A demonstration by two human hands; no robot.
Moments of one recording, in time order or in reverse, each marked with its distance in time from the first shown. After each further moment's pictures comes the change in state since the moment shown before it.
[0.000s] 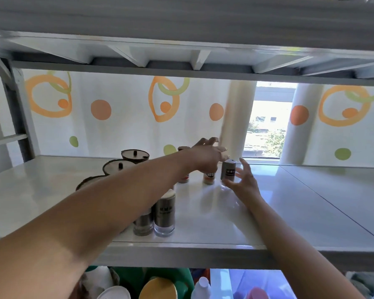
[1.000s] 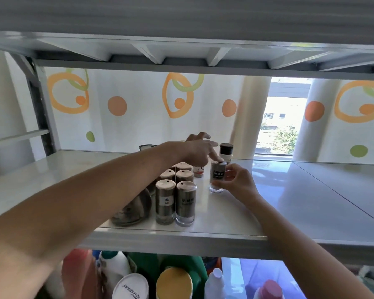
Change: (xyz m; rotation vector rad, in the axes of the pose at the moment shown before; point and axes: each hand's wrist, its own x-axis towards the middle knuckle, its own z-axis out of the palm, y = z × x) left_hand -0.058 -0.037 -0.003 -0.284 -0.059 -0.111; right_hand -0.033 -0.035 0.037 -0.066 -0.113 -0.122
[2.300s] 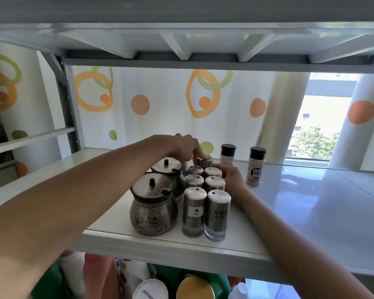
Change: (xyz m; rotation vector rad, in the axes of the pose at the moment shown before) left_hand -0.027 -0.084 -0.012 0.010 -0.141 -0.171; right_hand 0.032 -0.033 0.079 0.234 -0.233 -0.138
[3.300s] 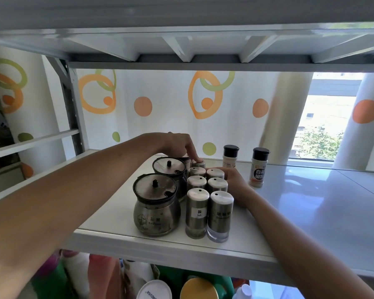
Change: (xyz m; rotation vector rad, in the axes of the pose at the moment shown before) left_hand -0.016 -0.016 -0.007 -0.119 0.056 -0.040; right_hand -0.005 -0.011 0.000 0.105 -0.172 0.050
